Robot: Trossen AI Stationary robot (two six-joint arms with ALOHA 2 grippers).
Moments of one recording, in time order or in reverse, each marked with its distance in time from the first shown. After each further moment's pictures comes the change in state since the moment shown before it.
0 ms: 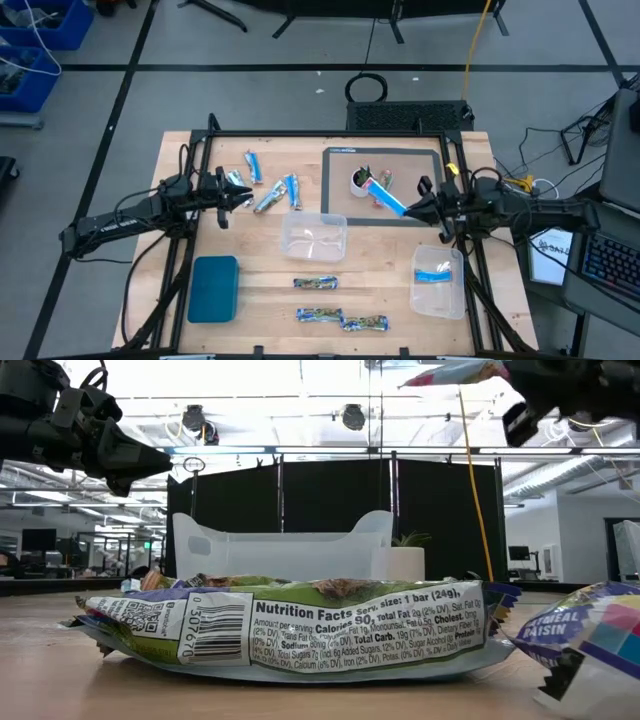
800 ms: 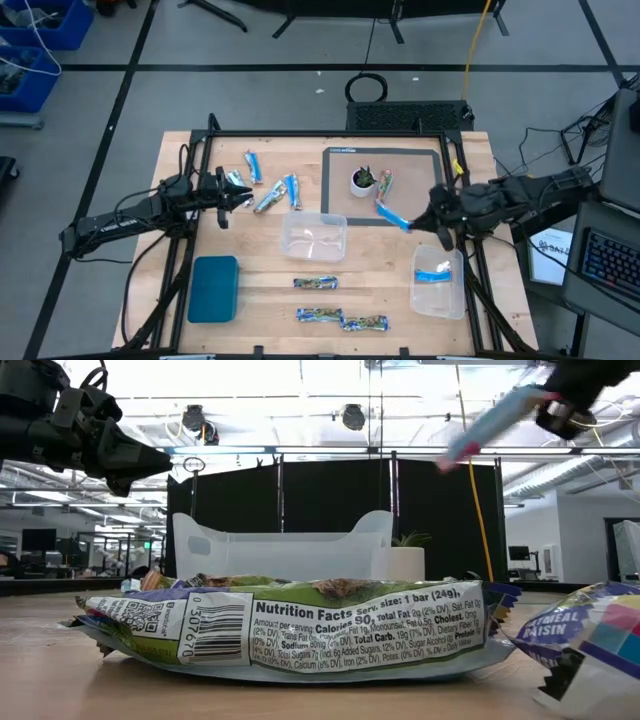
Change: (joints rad) left arm 0.000 0.000 0.000 0.000 0.000 0.000; right arm 0.322 0.244 0.451 -0.863 0.279 0.354
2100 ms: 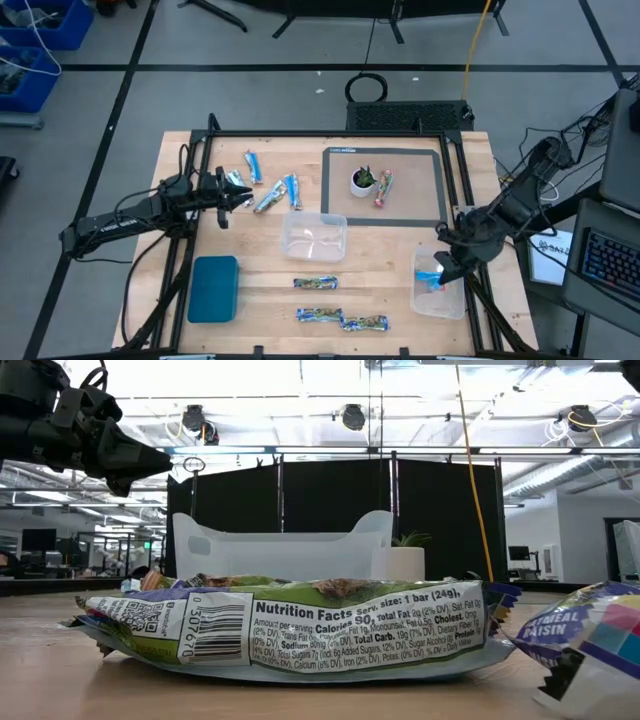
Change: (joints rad) left arm 0.000 0.000 0.000 0.000 0.000 0.000; right arm 0.535 0.141 0.010 -0.083 -0.139 1.393
